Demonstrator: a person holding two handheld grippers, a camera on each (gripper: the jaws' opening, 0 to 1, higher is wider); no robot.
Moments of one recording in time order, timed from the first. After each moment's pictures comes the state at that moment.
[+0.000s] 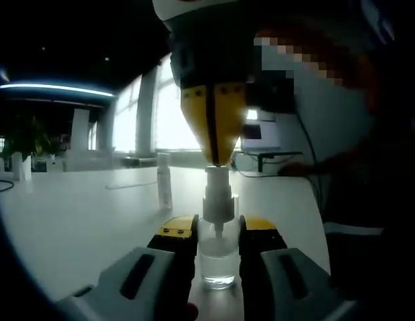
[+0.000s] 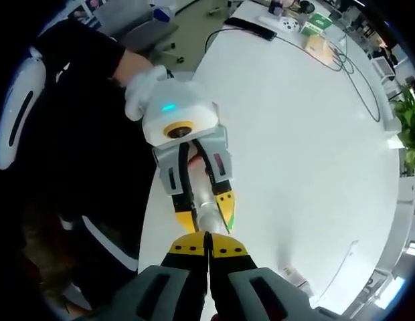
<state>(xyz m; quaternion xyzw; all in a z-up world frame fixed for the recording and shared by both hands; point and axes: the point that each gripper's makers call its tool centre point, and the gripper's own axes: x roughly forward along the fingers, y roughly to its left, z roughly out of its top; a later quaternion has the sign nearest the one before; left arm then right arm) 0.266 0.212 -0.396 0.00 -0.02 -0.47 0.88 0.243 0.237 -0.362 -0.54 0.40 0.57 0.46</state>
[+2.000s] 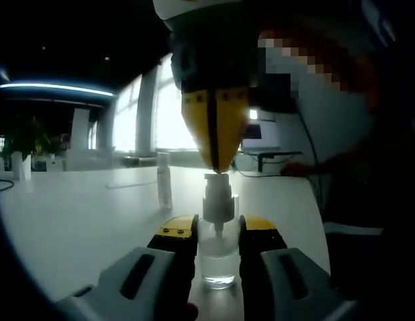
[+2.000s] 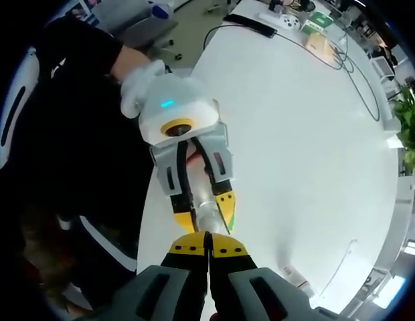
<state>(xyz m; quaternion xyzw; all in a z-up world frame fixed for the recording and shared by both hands) 0.266 0.211 -0.396 0.00 -0.02 -0.47 0.89 0.244 0.239 -0.368 -0.55 0.40 0.57 0.46</state>
